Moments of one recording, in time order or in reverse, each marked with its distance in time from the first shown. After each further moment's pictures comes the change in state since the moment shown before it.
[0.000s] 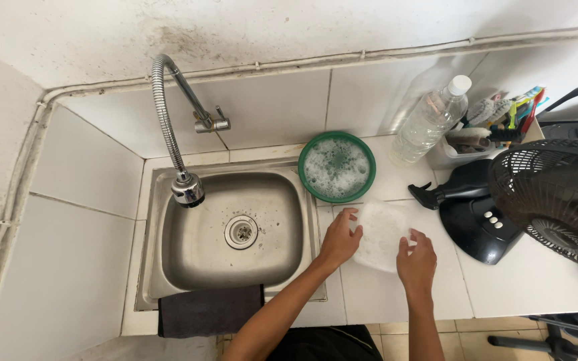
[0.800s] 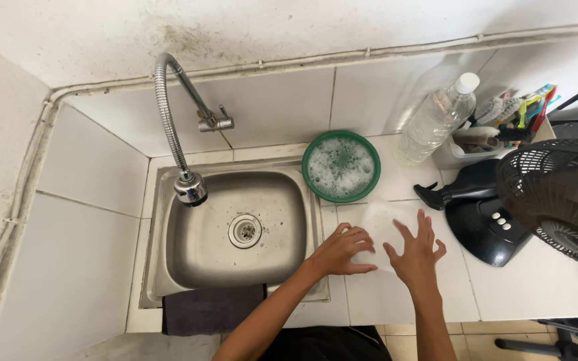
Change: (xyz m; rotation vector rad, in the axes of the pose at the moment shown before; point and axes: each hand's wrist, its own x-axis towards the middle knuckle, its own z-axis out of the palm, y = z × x) left_hand -0.016 -0.027 -0.012 0.516 -0.183 0.733; right_hand 0.000 -0.024 -0.011 -0.345 -0.220 -0.183
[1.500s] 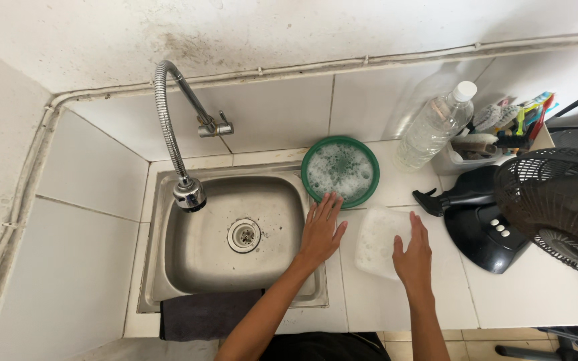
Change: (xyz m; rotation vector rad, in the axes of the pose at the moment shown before) left_hand 0.013 -0.025 -0.029 0.165 0.135 -0.493; right_hand 0.006 -0.017 -0.013 0.438 0.121 0.030
